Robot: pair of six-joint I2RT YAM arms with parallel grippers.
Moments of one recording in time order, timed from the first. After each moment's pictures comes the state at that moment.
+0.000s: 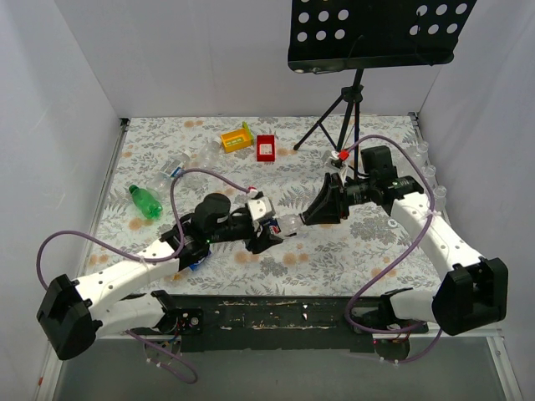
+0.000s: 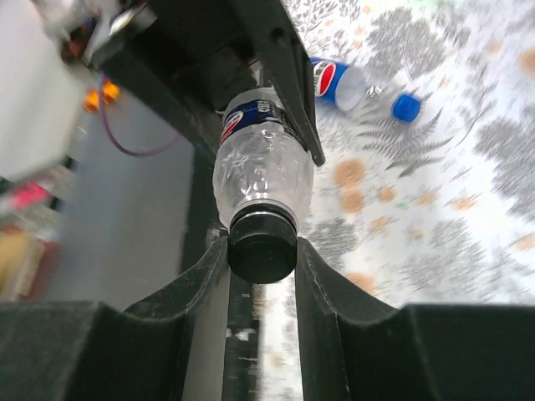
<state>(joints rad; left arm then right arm) -0.88 1.05 0.69 0.04 0.33 0.15 0.30 1.27 0.97 -0.49 -1.34 -0.18</state>
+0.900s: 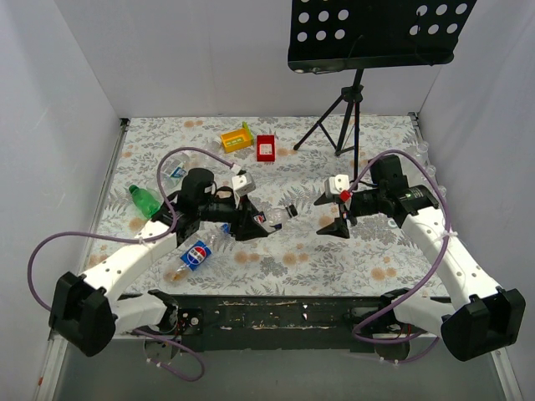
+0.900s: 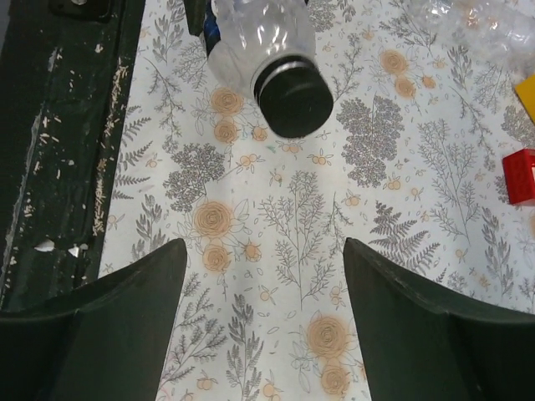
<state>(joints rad) -0.54 1.19 0.82 -0.14 0.94 0.02 0.34 1.12 1.02 -0.79 -1.05 -1.01</state>
